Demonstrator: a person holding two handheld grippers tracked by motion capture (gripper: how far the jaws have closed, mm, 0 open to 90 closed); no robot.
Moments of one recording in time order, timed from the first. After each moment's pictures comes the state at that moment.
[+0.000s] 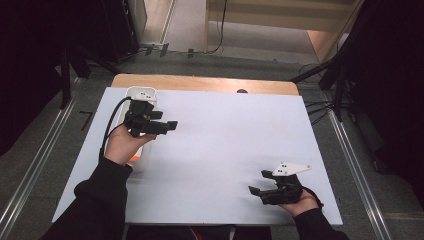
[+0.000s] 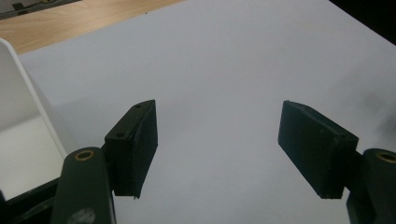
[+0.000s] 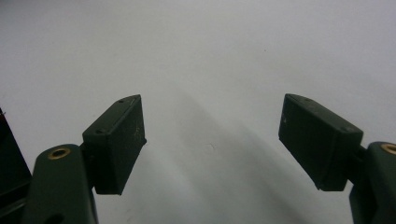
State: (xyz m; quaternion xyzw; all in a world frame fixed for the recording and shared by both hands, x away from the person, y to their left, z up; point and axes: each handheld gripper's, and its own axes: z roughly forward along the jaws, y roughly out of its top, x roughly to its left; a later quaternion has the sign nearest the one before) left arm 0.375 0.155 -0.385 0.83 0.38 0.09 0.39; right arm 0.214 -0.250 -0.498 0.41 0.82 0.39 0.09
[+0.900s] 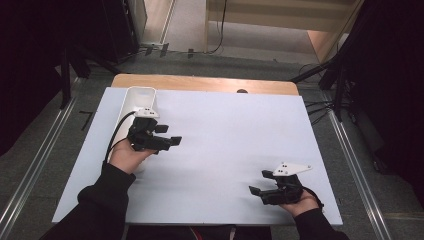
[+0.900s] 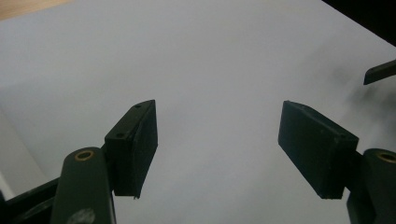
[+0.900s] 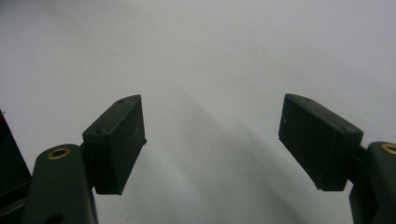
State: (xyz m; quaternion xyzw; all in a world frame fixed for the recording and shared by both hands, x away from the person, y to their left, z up) left arm 0.346 0.155 -0.411 0.84 0.35 0.05 0.41; right arm 0.214 -0.251 -0.499 0.41 0.82 0.39 0.09
